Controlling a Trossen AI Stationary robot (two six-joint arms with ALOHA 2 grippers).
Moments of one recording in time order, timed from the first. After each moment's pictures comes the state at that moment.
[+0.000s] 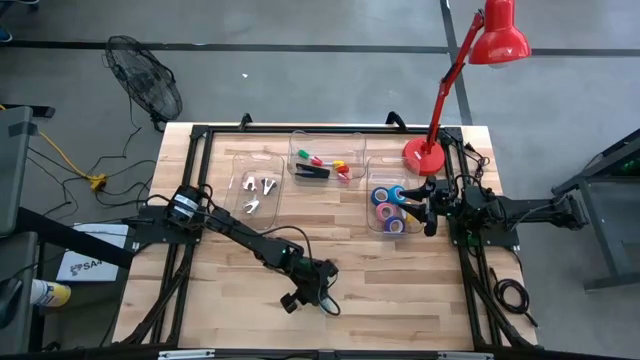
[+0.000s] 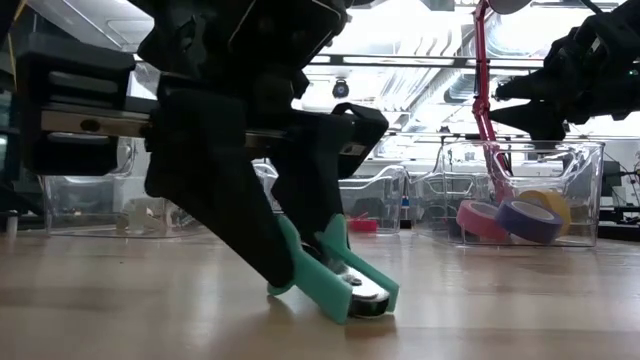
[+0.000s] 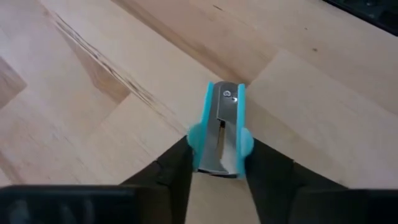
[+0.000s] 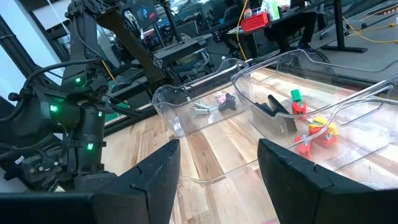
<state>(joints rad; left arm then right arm) -0.38 2.03 1.23 -0.03 0.25 0.43 -0.01 0.11 0.01 0.06 0.18 0.38</state>
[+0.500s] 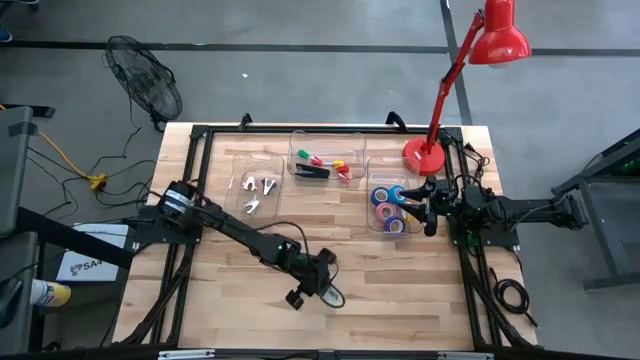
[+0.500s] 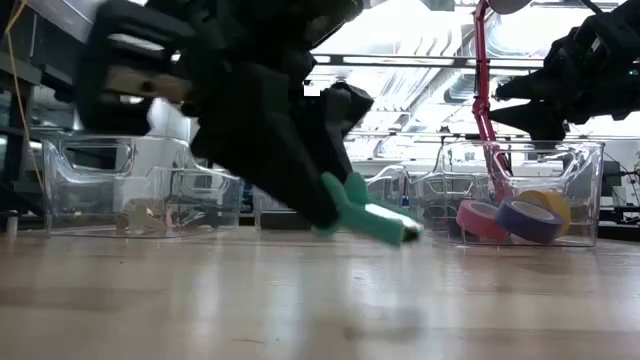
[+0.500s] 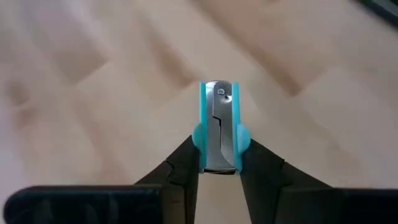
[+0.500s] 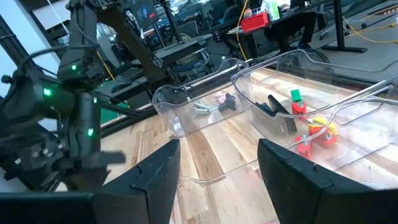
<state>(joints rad) -0.37 1.97 1.23 -0.06 0.10 0.30 -0.01 0.11 0.01 0.06 0.18 0.38</state>
